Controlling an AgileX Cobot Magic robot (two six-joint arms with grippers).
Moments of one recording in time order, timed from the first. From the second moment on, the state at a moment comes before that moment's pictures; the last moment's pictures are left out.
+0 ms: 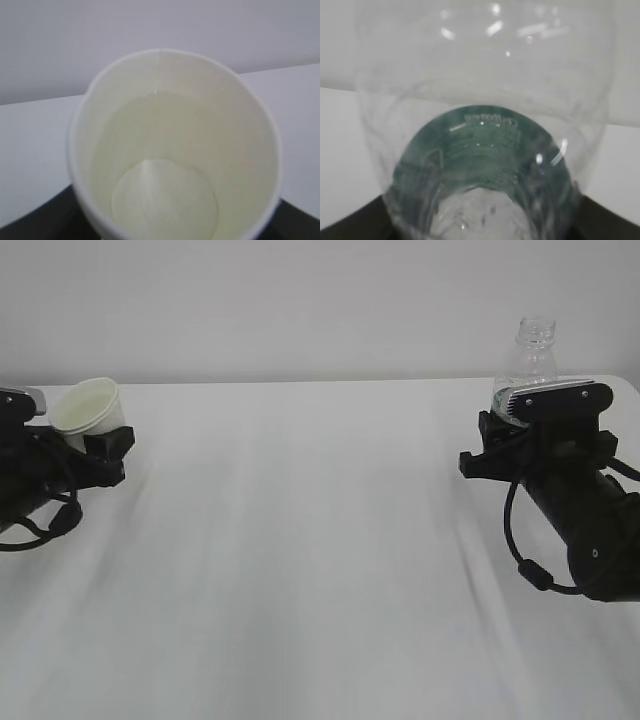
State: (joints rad) left arm -0.07 2.03 -0.70 0.25 -1.08 -0.14; right arm 0.25 2.03 -0.71 0.27 -1.12 -0.23
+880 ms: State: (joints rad) left arm 0.01 2.03 -0.70 0.10 -1.08 -0.05; right arm 0.25 2.03 -0.71 0.27 -1.12 -0.23
